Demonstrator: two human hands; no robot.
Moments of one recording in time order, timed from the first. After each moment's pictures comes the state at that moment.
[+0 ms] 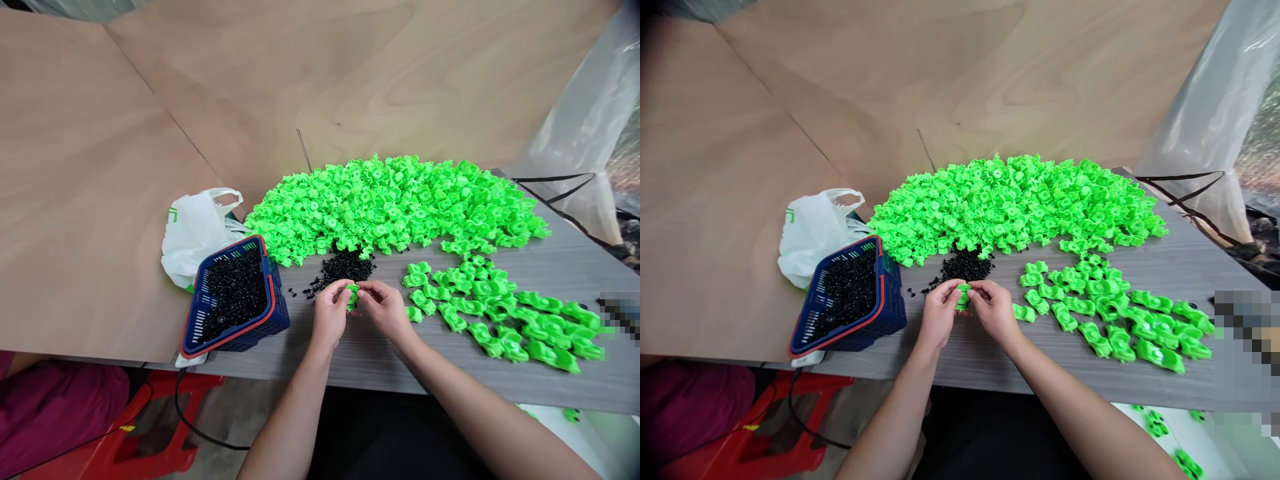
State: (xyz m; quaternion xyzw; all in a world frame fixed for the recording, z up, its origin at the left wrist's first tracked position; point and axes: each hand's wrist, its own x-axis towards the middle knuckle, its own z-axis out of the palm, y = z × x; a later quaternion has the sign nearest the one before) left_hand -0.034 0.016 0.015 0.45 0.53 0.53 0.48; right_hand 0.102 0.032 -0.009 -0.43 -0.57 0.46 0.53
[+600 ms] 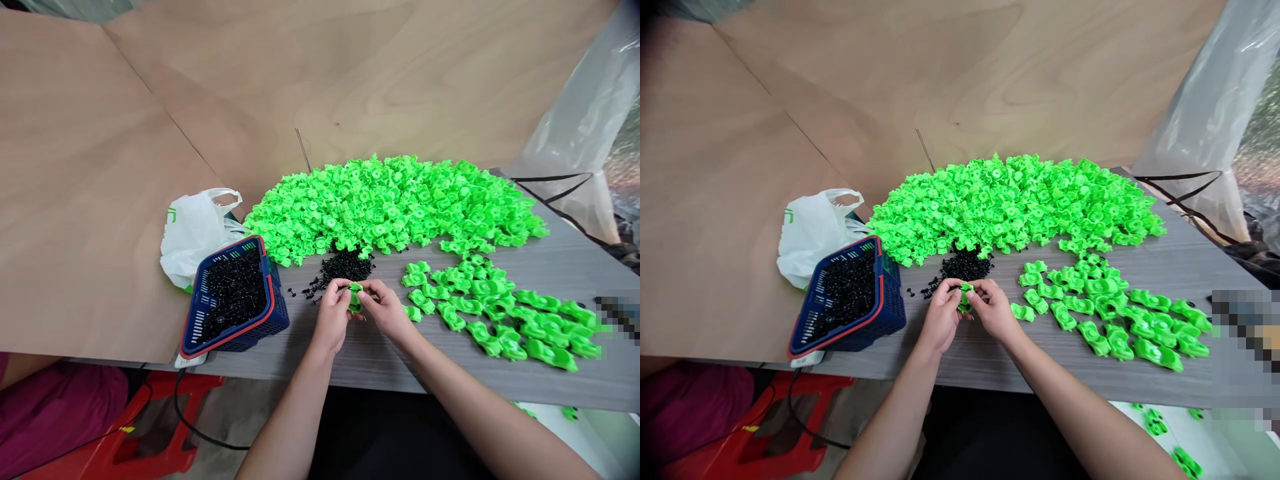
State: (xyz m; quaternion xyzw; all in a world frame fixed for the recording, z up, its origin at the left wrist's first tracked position) left_hand -0.025 0.008 0.023 0.39 0.46 0.53 0.59; right_hand 0.106 0.027 -0.001 -0.41 -0.59 0.48 0.50
